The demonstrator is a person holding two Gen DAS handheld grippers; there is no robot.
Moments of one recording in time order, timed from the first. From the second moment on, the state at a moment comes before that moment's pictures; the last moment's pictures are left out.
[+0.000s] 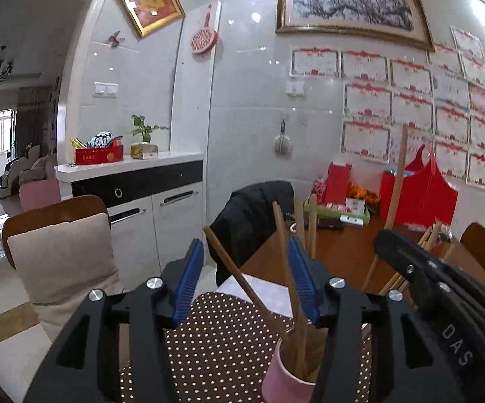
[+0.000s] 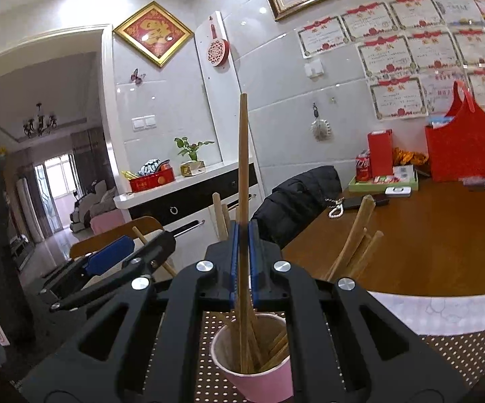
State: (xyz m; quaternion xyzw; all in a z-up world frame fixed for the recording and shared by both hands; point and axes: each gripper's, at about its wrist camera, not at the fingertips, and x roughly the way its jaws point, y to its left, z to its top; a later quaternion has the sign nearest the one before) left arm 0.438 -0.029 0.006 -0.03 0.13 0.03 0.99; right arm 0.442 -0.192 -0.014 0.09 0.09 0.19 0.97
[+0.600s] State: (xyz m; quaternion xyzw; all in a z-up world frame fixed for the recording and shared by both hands) left arm 0.445 -0.028 -0.003 -0.03 0.15 0.04 0.99; right arm 0.458 -0.186 -0.025 0.08 0.15 0.20 0.97
